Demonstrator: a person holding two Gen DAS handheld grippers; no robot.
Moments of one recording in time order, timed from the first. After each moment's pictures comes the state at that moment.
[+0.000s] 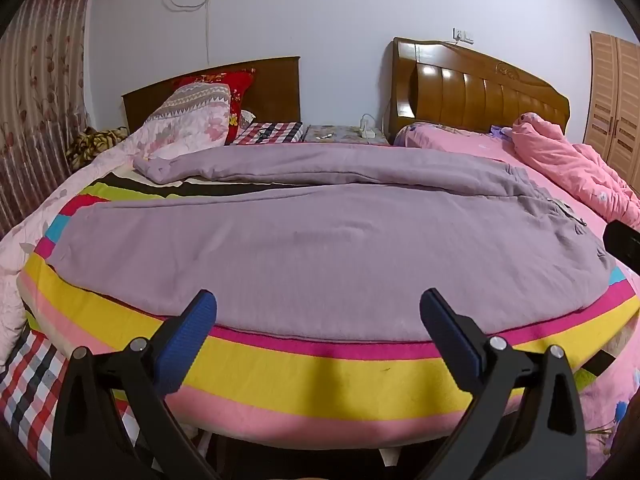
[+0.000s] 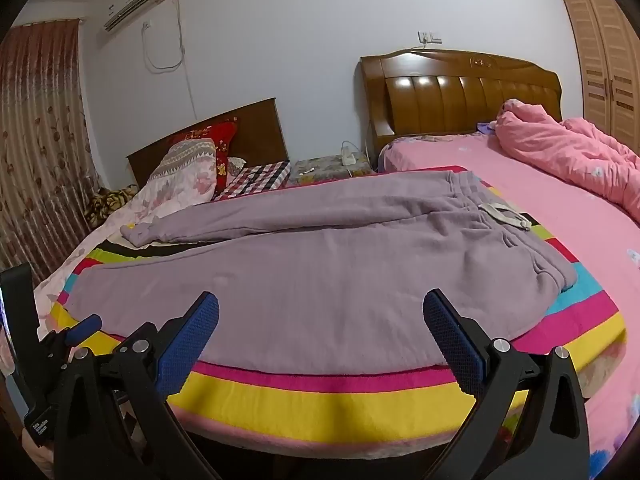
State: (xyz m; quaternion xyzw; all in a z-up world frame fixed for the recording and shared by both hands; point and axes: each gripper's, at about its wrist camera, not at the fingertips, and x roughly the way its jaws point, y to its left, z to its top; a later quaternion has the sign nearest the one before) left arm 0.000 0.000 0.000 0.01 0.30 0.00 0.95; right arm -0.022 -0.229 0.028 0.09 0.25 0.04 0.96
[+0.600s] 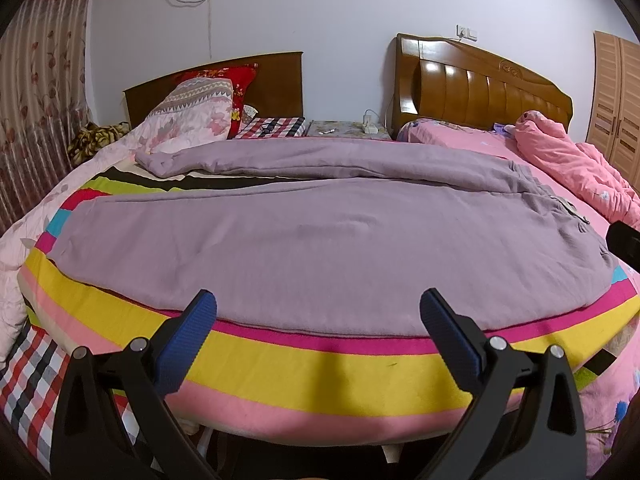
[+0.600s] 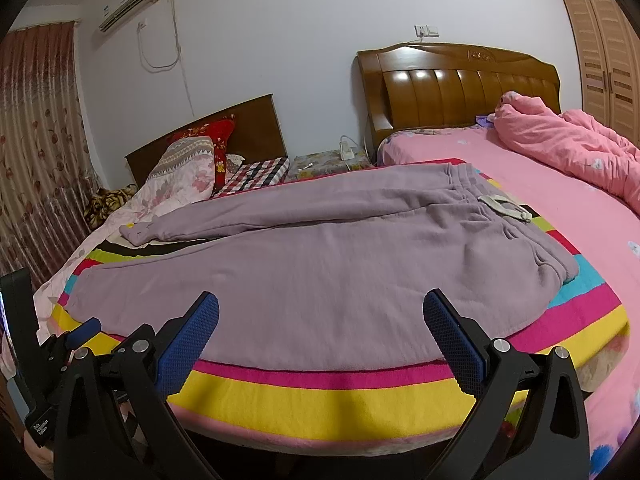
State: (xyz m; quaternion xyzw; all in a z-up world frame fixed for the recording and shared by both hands) left arm -0.001 0.006 -0.002 0.01 0.30 0.00 0.95; right arm -0.018 -0.230 0.026 0.10 0.26 0.04 0.96
